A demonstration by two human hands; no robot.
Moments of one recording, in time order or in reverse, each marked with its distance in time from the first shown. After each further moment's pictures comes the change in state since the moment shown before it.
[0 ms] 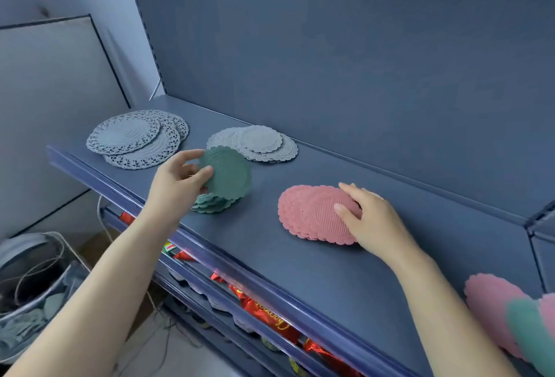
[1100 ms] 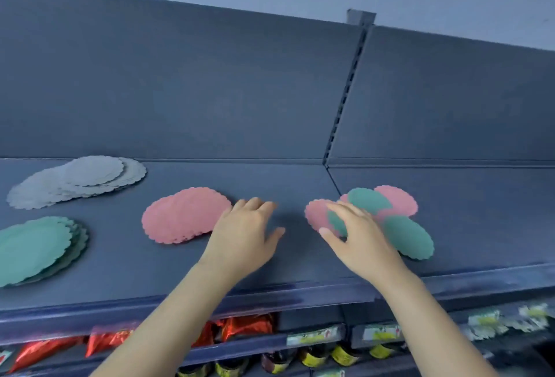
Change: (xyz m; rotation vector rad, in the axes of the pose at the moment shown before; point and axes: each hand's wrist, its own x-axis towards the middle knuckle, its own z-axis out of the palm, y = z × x) left_hand -0.136 0.016 0.161 0.768 -0.815 0.958; right_hand -0.185 0.028 -0.058 -0.273 0.332 0.426
